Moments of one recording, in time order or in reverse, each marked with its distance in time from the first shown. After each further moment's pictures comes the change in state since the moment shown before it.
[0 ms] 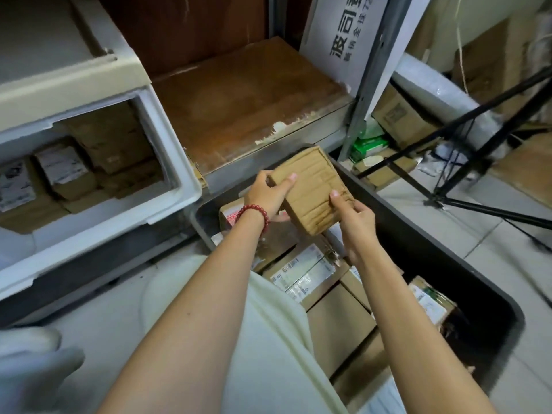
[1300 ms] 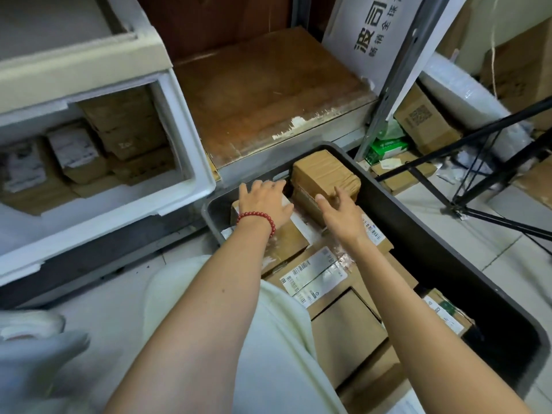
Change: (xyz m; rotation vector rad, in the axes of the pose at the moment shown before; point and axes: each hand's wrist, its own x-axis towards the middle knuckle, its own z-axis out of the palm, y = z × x) left_hand 0.026 -0.027 -0.028 1.359 0.134 0.353; right_hand 0.020 0.007 0.042 -0.699 -0.090 -0.222
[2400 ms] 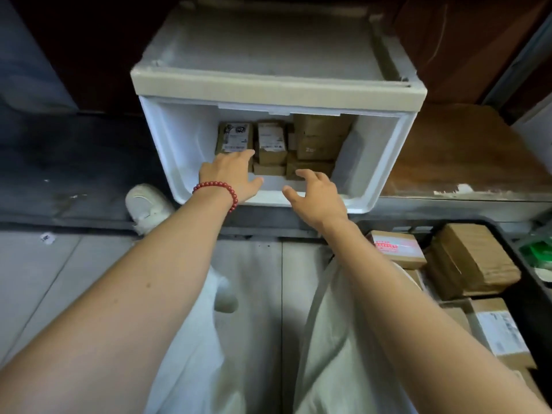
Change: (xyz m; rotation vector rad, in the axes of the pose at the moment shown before) left_hand -0.198 -0.258 -0.088 -0.119 0.228 -0.648; right_hand -0.123 -0.198 0.198 -0.511 -0.395 -0.687
